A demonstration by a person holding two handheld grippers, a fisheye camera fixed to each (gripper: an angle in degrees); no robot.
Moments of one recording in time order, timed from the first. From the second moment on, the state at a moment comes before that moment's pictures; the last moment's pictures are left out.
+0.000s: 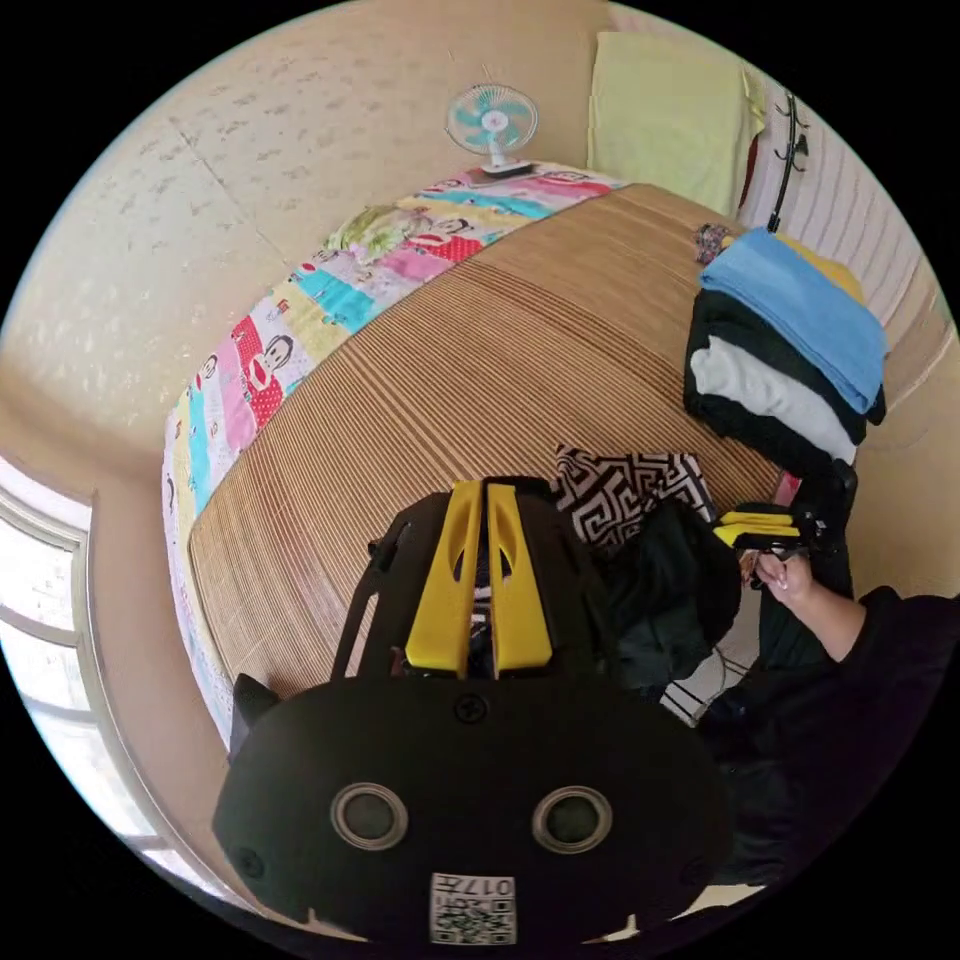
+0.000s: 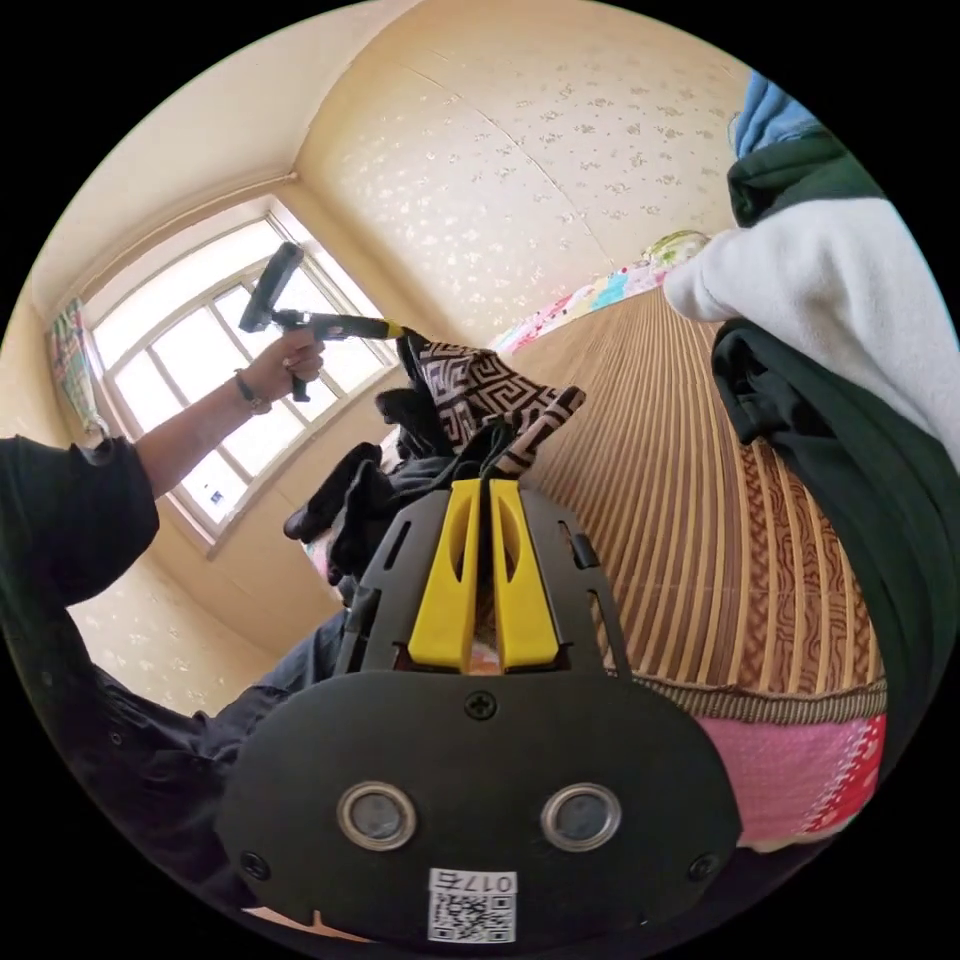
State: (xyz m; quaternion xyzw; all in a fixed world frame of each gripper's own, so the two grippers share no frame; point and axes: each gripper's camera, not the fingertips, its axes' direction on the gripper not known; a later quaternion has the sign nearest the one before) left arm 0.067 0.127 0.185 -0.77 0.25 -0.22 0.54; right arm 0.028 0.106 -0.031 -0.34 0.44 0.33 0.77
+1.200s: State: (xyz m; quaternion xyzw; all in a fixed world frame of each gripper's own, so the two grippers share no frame) left arm -0.324 -0.385 0.040 -0.38 0.05 -0.37 0.85; right arm -0.082 -0.285 0.287 -0.21 0.44 -0.10 0.87
